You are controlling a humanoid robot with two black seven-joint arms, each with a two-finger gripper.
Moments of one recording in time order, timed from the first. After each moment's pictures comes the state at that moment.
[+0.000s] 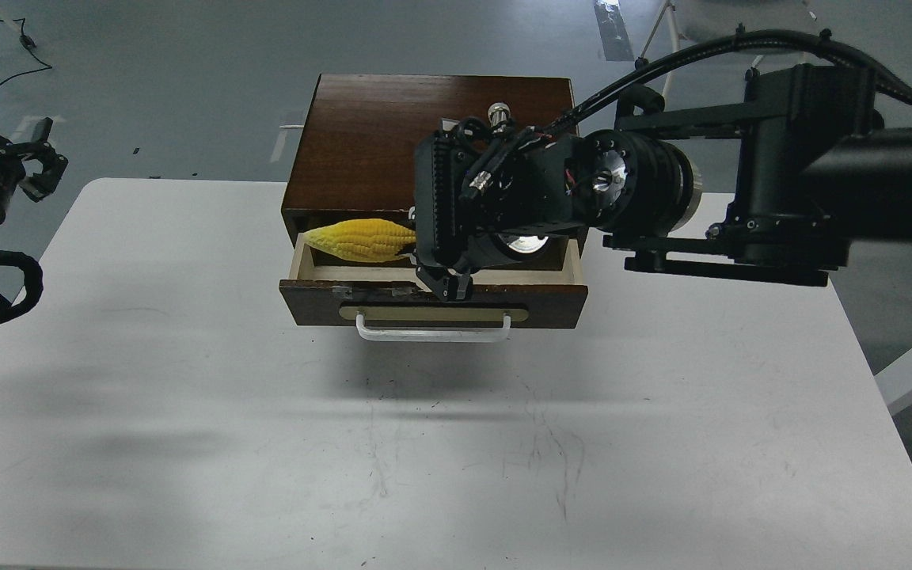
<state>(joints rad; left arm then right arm) -0.86 0.51 -0.61 -0.25 -0.31 -0.49 -0.34 1.70 -0.25 -0.27 1.41 -2.05 0.33 0.16</state>
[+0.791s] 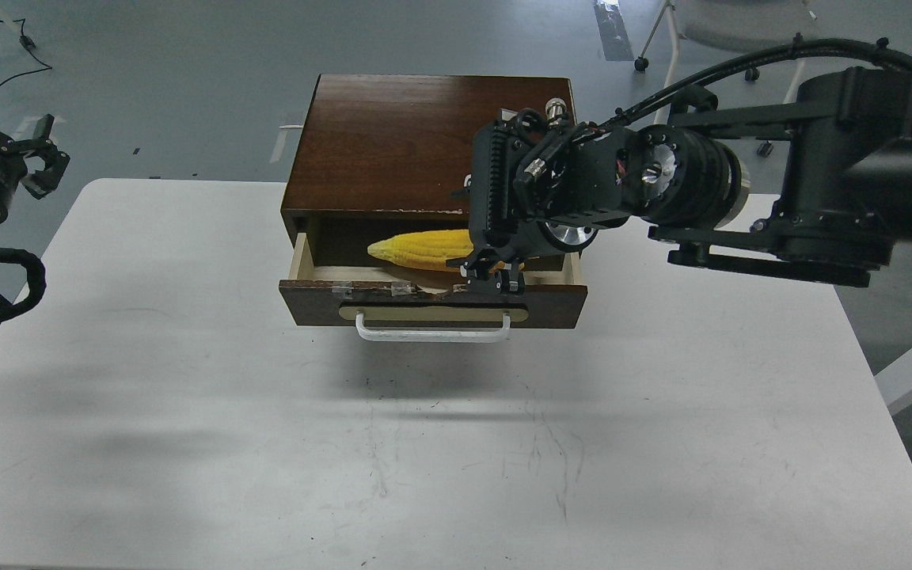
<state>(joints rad) -0.89 0.50 -0.62 -0.25 -0.31 -0.49 -0.34 1.68 -0.33 -0.25 1.40 -2.02 0.33 0.17</state>
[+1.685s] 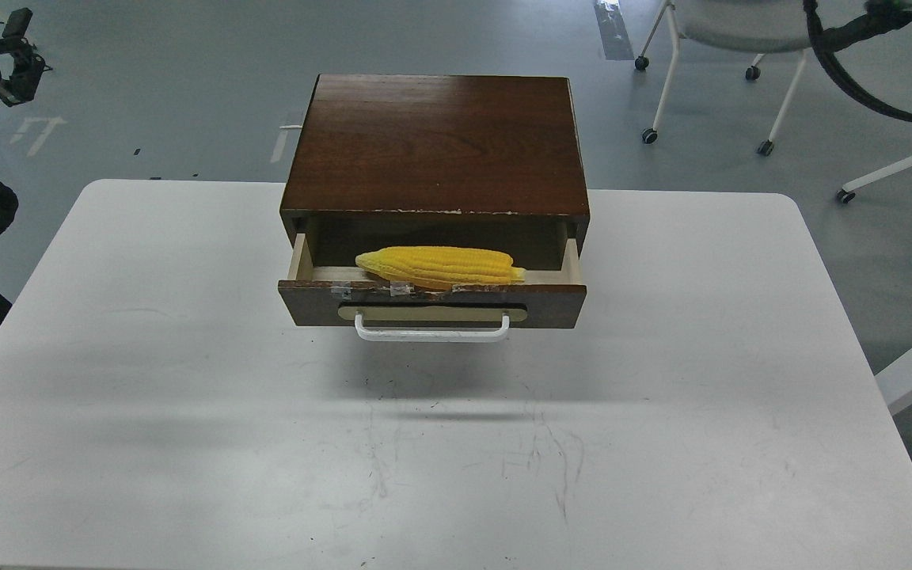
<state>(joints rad) -1.11 0.54 -0.52 -0.36 0.05 -0.49 -0.35 1.57 -0.62 0.15 0.86 -0.45 0.34 0.16</state>
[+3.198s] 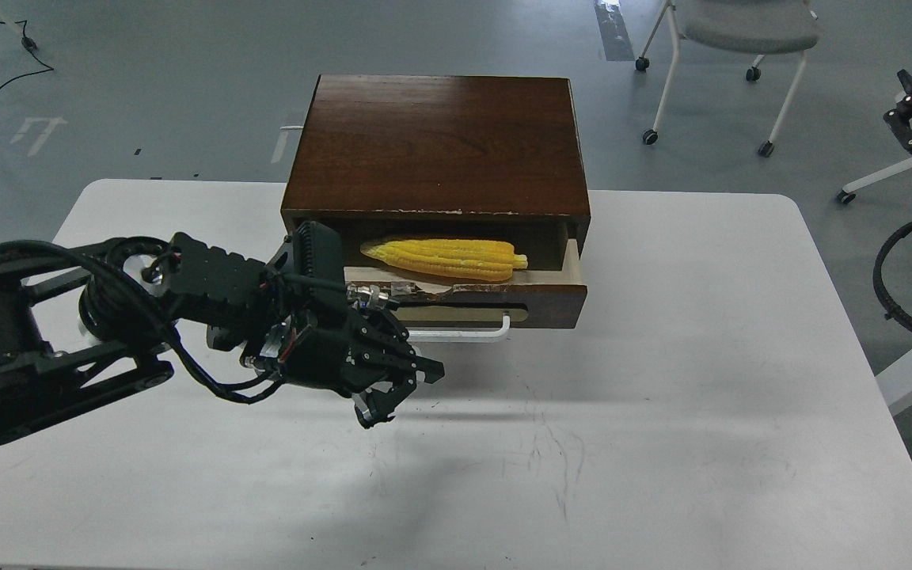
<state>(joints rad) -0.98 0.69 -0.26 -1.68 2.18 -0.49 -0.49 0.91 -0.58 0.71 0.36 0.28 0.49 0.16</state>
